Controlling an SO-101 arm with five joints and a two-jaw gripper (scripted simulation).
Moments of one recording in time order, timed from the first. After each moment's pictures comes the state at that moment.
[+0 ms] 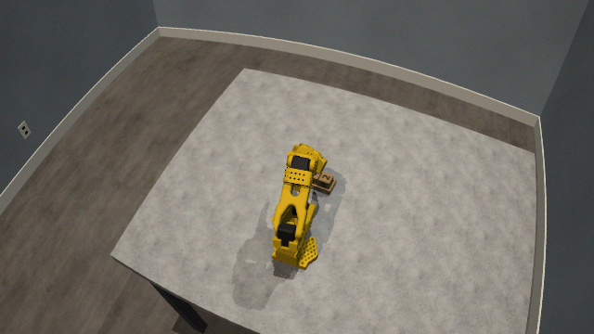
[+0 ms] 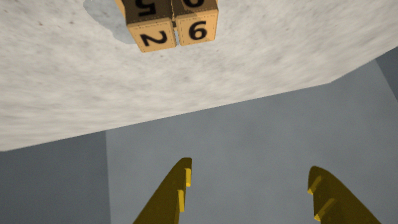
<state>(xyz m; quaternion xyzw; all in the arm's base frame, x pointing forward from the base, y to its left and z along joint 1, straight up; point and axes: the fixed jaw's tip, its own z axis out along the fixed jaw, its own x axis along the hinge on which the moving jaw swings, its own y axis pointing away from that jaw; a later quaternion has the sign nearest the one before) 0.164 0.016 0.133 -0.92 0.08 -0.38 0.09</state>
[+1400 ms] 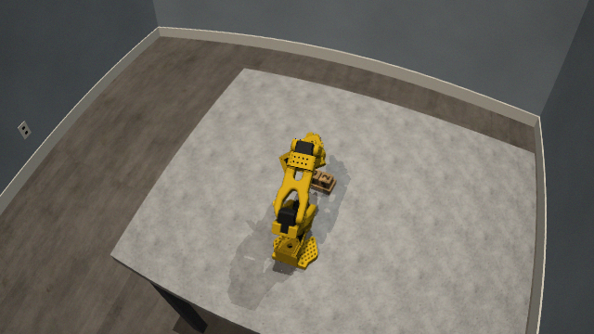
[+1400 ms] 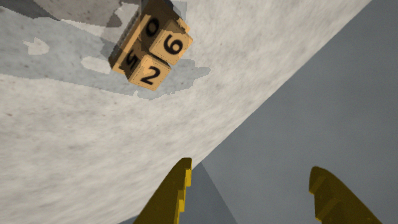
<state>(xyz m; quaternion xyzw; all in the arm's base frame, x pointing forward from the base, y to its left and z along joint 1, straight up) 0.164 0.012 0.136 -0.85 0.42 -0.28 0.17</state>
